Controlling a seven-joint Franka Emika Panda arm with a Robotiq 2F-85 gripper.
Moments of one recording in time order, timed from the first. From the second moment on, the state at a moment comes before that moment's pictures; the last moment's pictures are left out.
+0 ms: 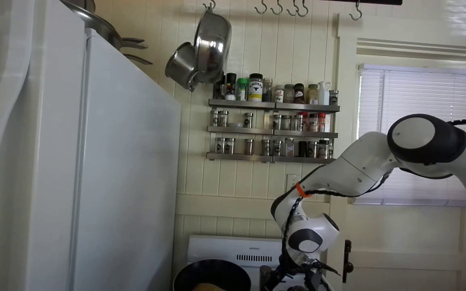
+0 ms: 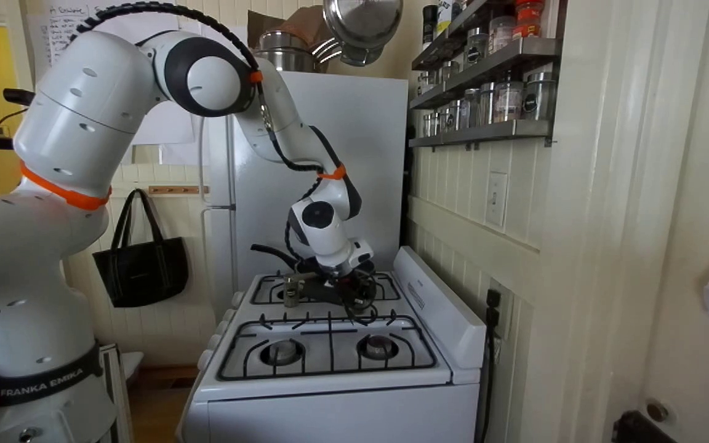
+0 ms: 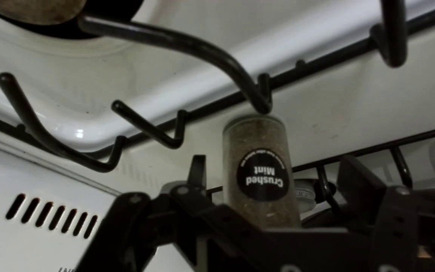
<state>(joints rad) -0.52 0.53 0.63 -2.14 1.71 3.15 -2.24</state>
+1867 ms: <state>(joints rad) -0.38 0.53 0.41 -2.09 2.18 2.95 -2.71</state>
